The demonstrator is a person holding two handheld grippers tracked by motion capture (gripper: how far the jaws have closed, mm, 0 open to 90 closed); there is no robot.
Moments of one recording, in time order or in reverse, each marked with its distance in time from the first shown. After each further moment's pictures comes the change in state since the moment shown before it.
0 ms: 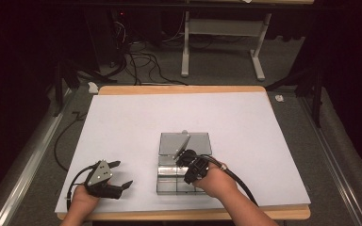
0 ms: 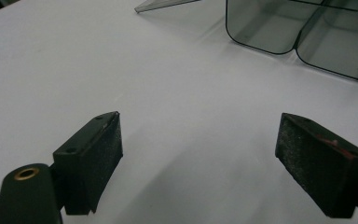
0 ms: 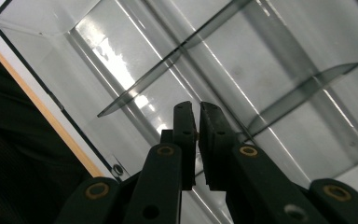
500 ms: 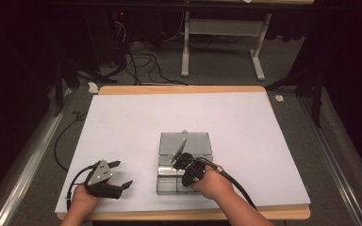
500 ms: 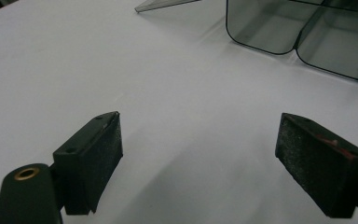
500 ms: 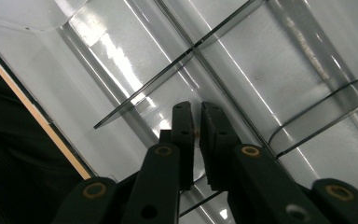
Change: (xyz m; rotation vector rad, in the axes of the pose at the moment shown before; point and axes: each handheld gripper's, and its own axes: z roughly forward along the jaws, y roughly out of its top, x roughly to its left) left arm 0.000 0.000 0.000 0.000 0.000 -0.001; right arm 0.003 0.003 0.016 0.022 0.005 -0.012
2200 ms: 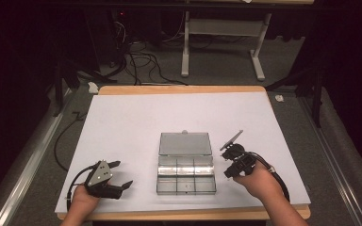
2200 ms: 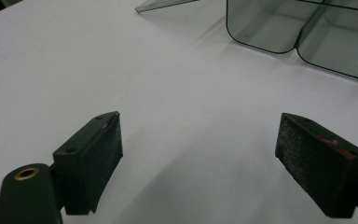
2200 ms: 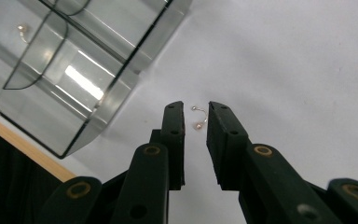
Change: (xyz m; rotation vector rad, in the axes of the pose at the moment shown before) left arm -0.001 0.000 0.000 0.001 0.007 0.008; right arm -0.075 -0.099 -0.053 -0.084 -0.118 0.272
